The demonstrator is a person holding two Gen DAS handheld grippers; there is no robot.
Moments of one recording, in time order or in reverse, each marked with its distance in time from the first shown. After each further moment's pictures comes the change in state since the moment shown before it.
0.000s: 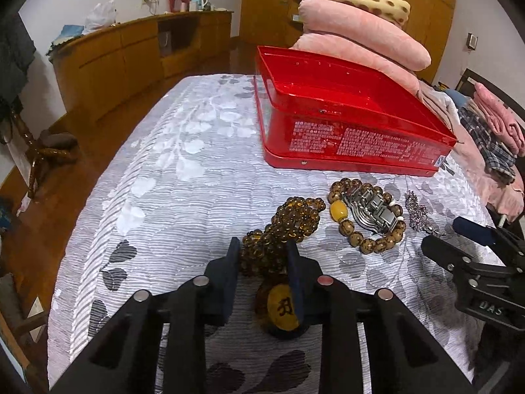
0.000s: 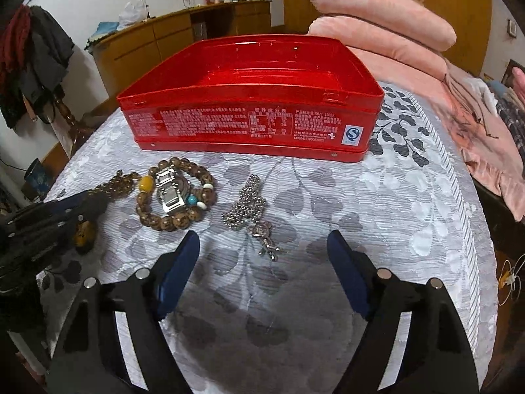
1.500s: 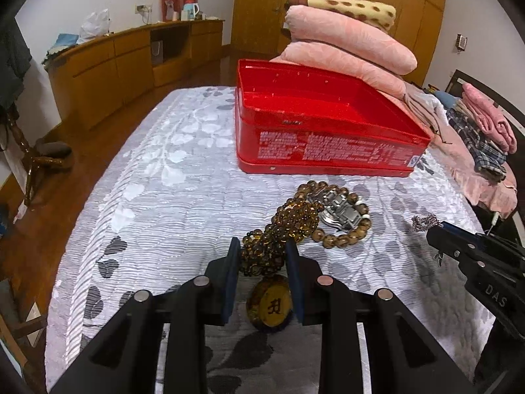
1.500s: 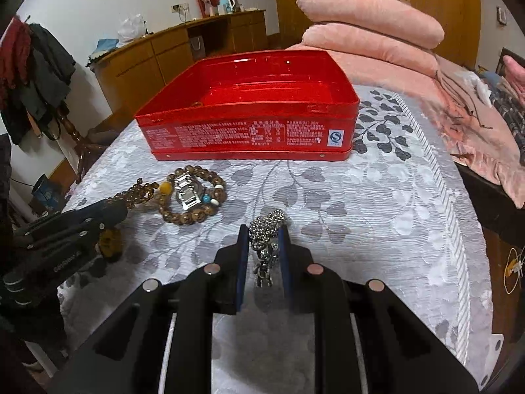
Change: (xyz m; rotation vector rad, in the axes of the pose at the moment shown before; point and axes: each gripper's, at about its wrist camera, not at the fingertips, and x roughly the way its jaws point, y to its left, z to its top) left arm -0.024 -0.022 -0.005 0.023 -0.041 -0.028; right arm -0.040 -0.002 -0.012 0.053 -0.055 0.024
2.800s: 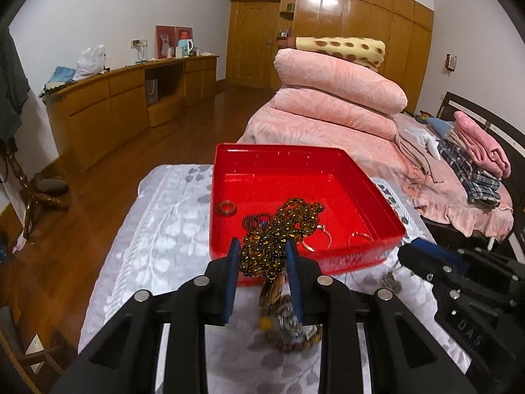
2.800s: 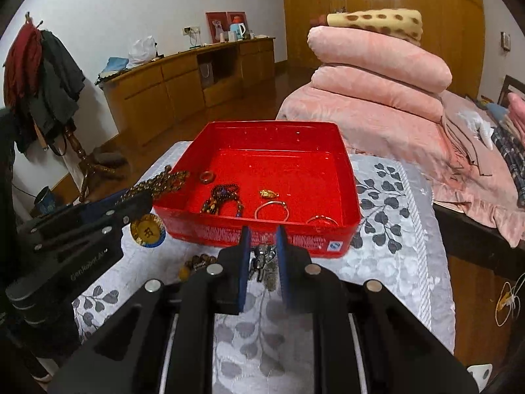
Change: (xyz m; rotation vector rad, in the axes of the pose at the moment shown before) left arm -0.020 -0.032 0.095 0.021 -0.151 -0.005; right arm -0.018 0.004 0.088 -0.052 -0.104 0.008
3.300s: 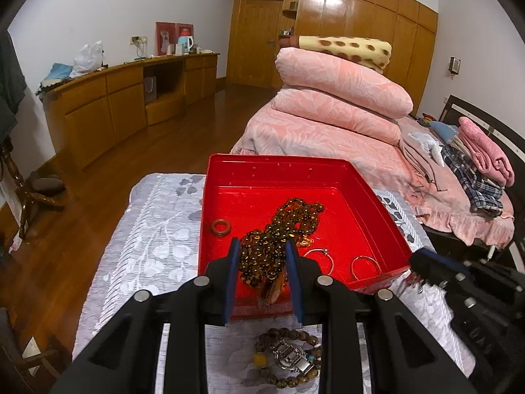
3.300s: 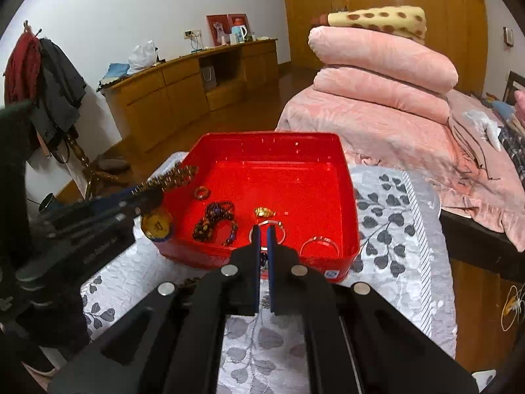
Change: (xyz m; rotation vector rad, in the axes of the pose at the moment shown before) left arm 0.029 0.000 0.024 -0.018 0.009 -0.010; right arm 0.011 -0.017 0.024 0.017 -0.018 0.033
